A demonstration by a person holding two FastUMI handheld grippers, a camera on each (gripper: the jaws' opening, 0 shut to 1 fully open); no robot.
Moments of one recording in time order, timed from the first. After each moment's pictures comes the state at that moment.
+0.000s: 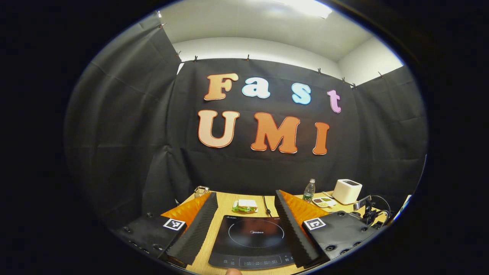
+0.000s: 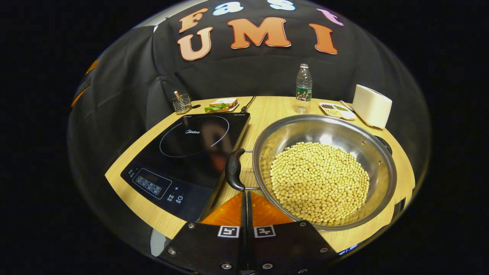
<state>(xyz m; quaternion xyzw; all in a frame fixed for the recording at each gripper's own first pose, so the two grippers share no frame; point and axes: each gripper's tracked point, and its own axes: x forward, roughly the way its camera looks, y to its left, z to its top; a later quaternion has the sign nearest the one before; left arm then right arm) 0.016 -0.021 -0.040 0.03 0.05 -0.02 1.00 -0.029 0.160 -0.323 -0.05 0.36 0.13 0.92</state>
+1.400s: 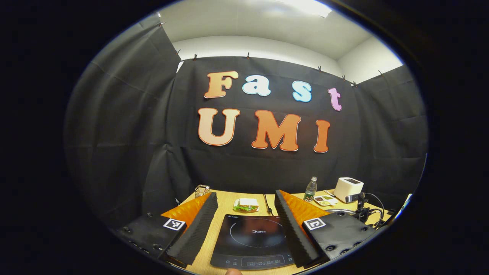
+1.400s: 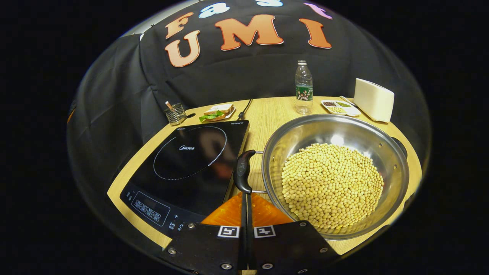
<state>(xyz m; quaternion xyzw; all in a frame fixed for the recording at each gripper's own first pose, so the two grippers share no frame) 0.021 -0.014 -0.044 0.03 0.06 -0.02 1.00 0.004 0.181 -0.325 -0.01 0.36 0.11 0.93</state>
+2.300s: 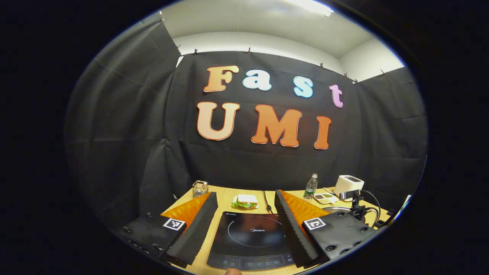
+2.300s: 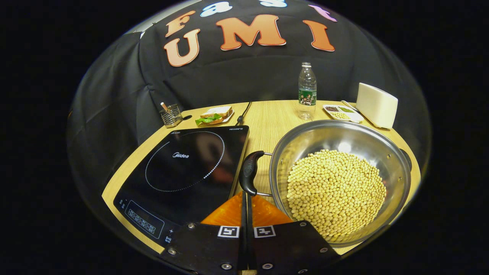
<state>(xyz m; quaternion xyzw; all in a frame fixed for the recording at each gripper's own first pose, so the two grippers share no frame) 0.035 -0.018 -0.058 0.02 0.08 -0.02 1.00 0.029 0.192 -0.327 -0.02 0.36 0.10 0.93</state>
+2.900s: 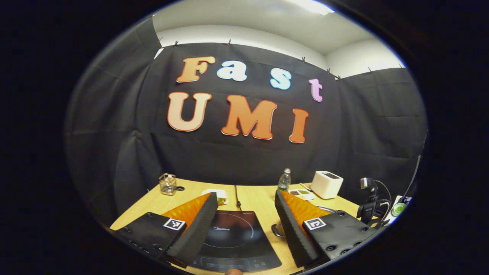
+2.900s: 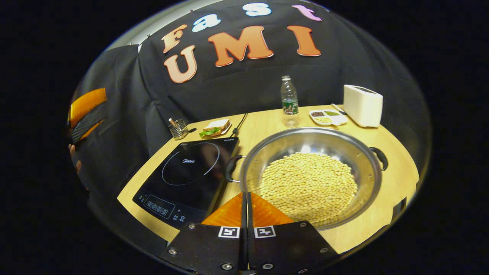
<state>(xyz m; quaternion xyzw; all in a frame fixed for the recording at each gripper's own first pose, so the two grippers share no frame) 0.055 -0.132 -0.098 0.01 0.11 -0.11 0.99 -0.016 0.112 -0.259 0.02 0.32 0.10 0.94</state>
